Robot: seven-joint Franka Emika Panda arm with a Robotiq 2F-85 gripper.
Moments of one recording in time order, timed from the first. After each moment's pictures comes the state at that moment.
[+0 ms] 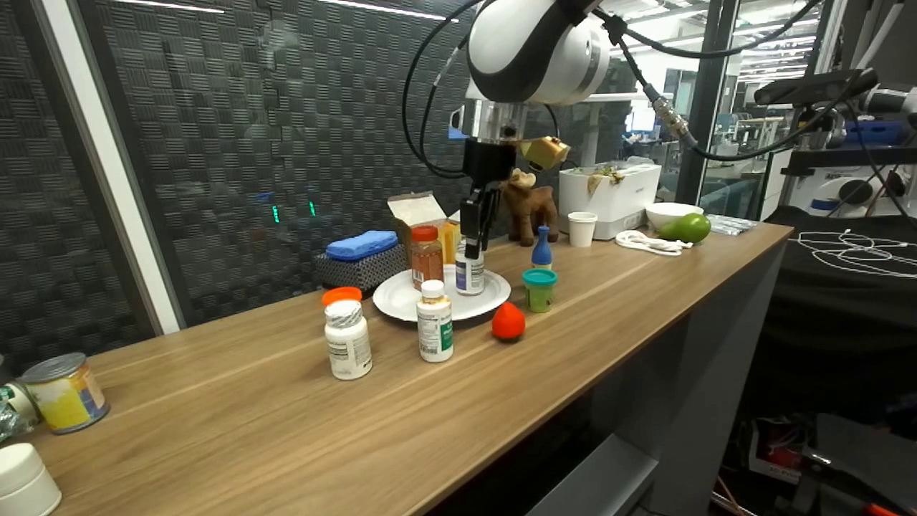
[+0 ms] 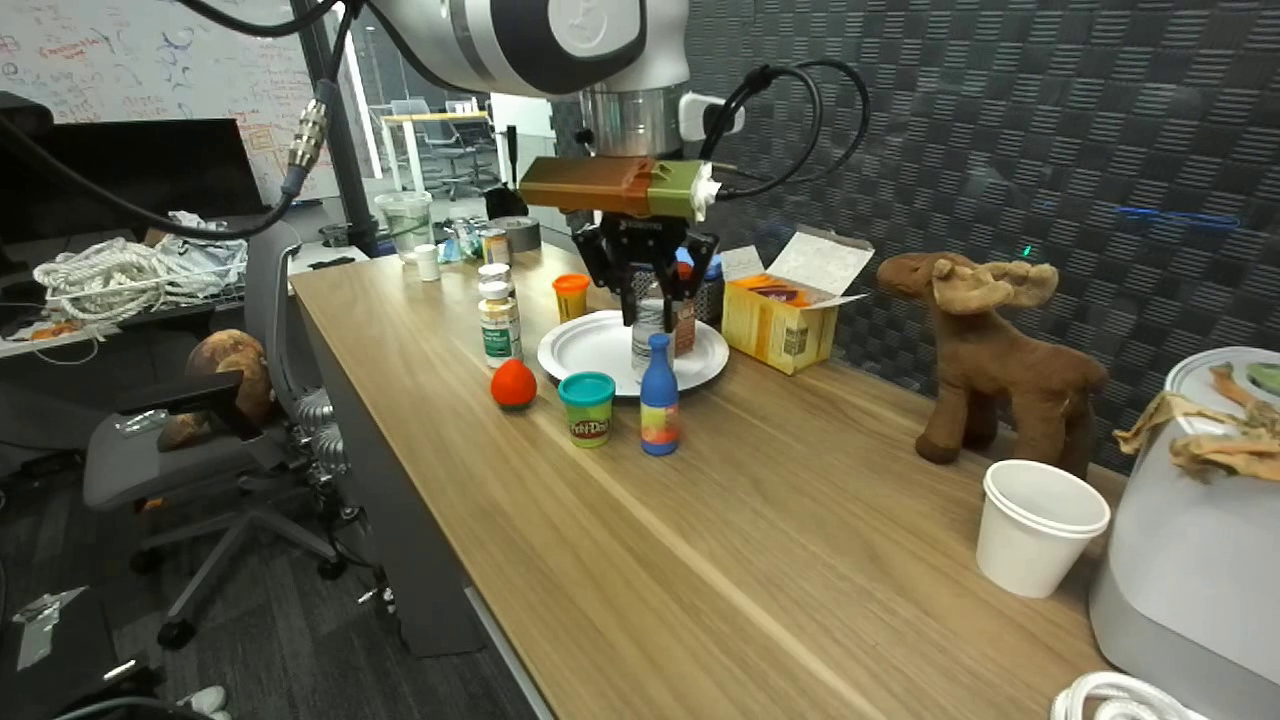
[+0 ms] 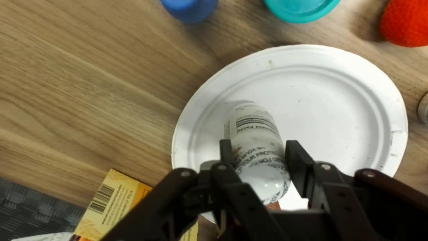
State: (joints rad) arm -0.06 0.34 0.04 -1.82 0.02 2.31 -0.43
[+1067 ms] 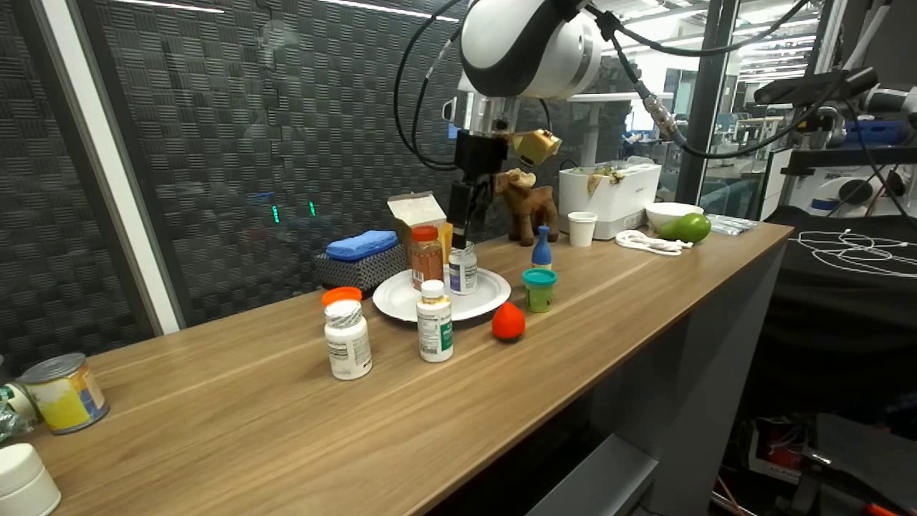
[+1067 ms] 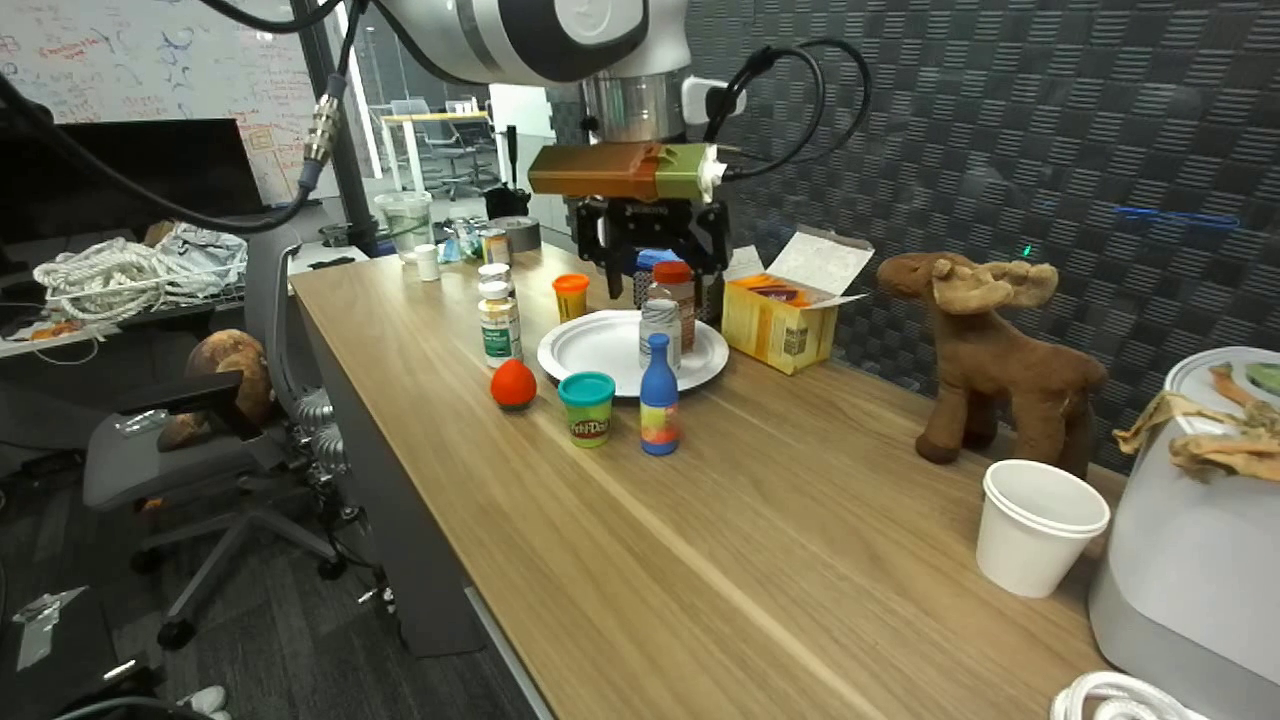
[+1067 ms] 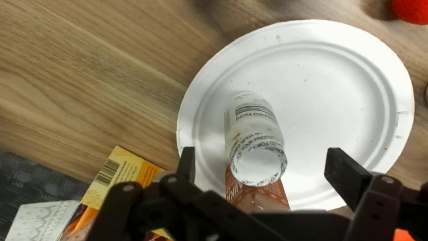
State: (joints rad) arm -0.06 0.35 0.04 -1.79 0.00 2.32 -0.42
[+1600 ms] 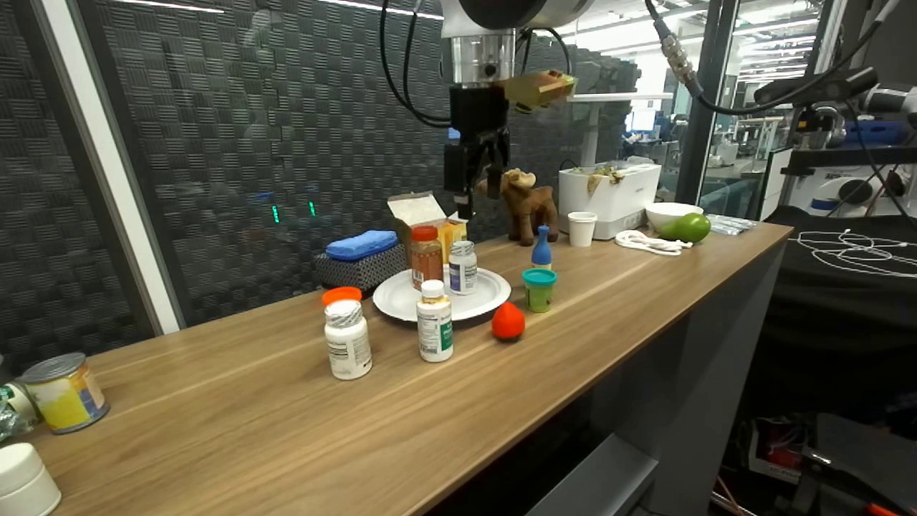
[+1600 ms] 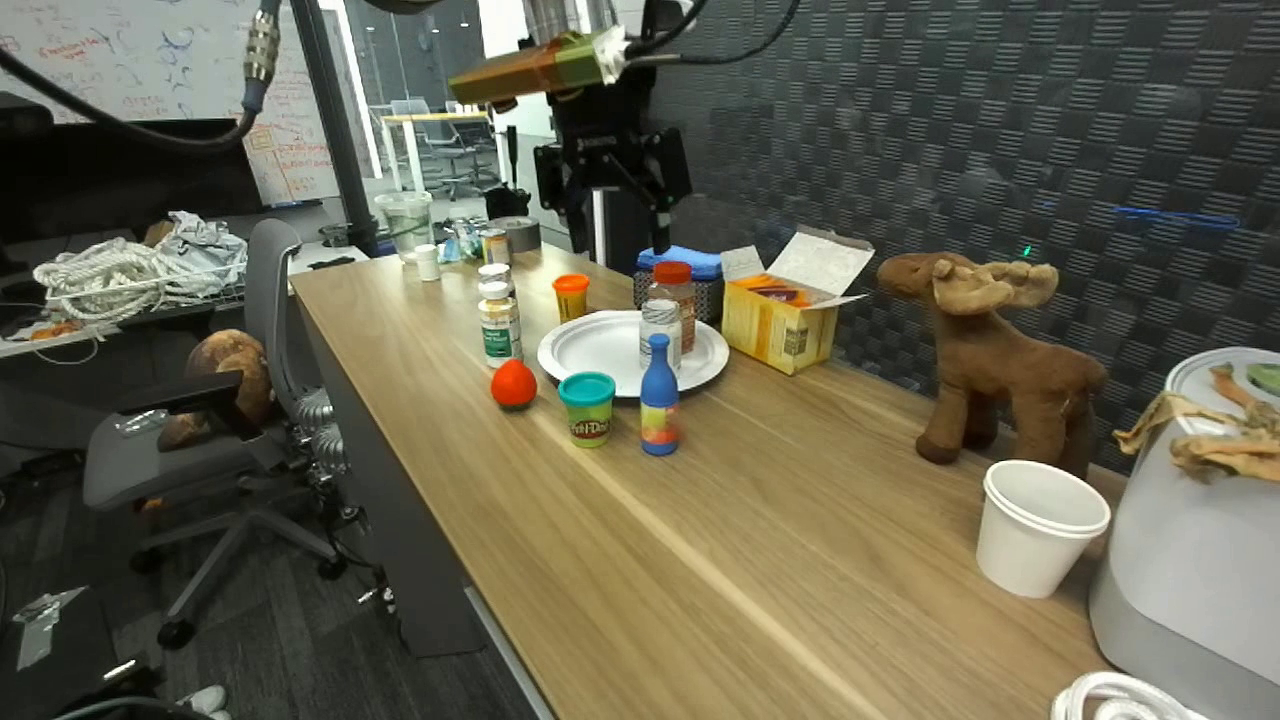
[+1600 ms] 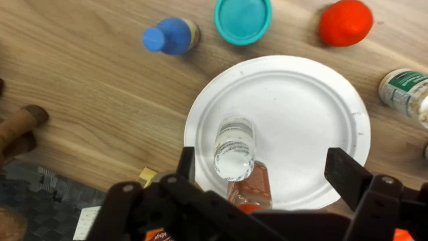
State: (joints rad) arm 0.03 0.24 0.03 -1.76 -0.17 2.08 -0.08
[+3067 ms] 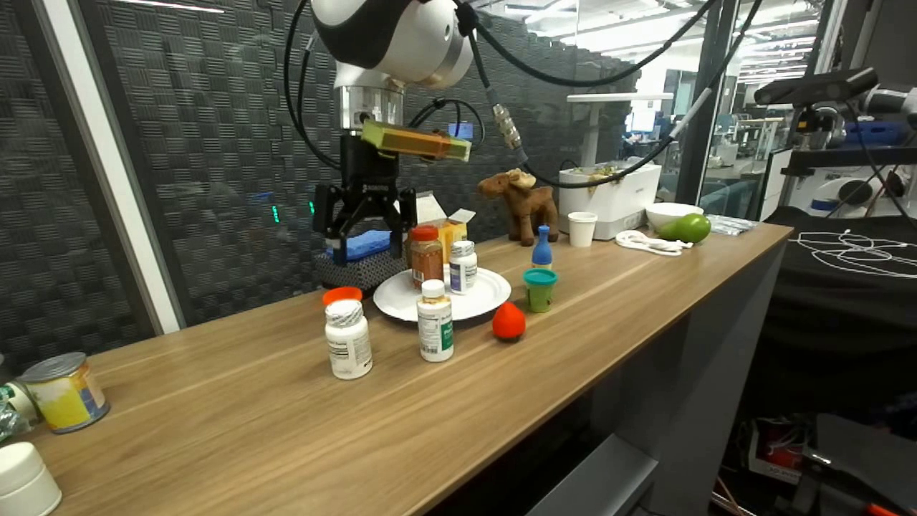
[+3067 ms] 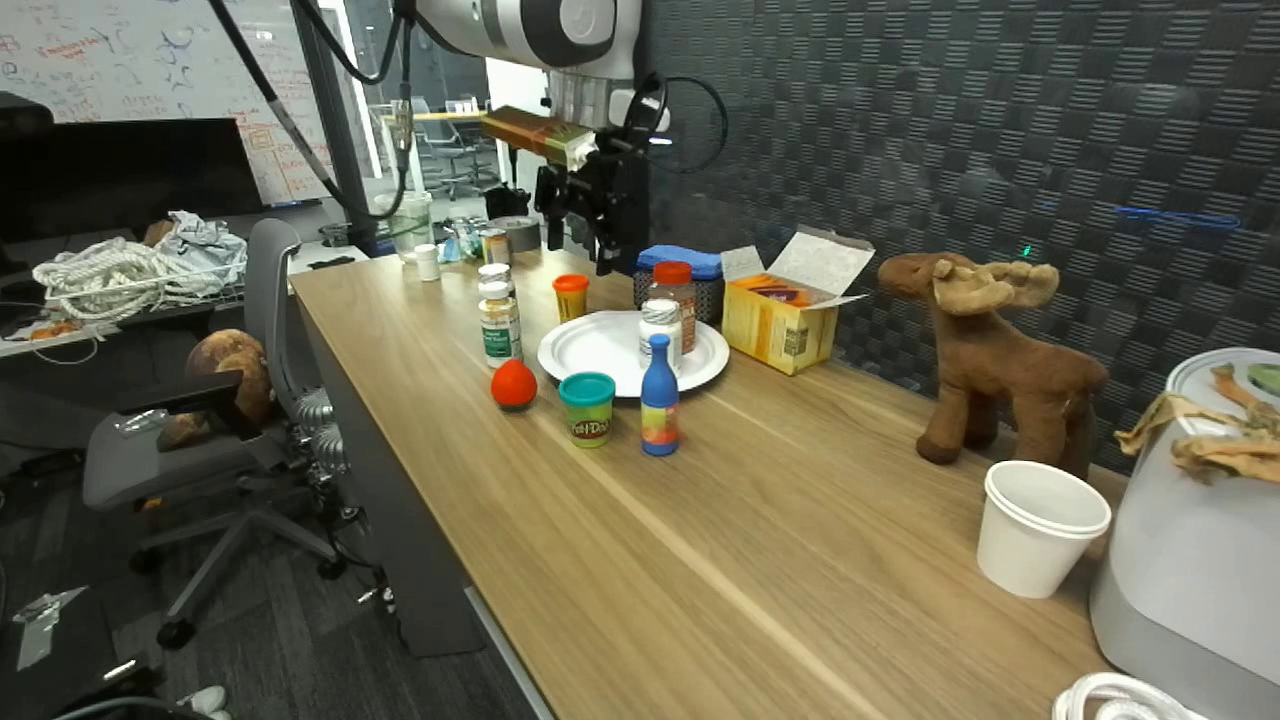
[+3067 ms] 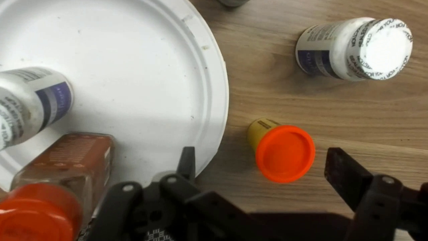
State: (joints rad) arm 0.11 0.68 0.08 -1.22 0.09 1.91 0.12
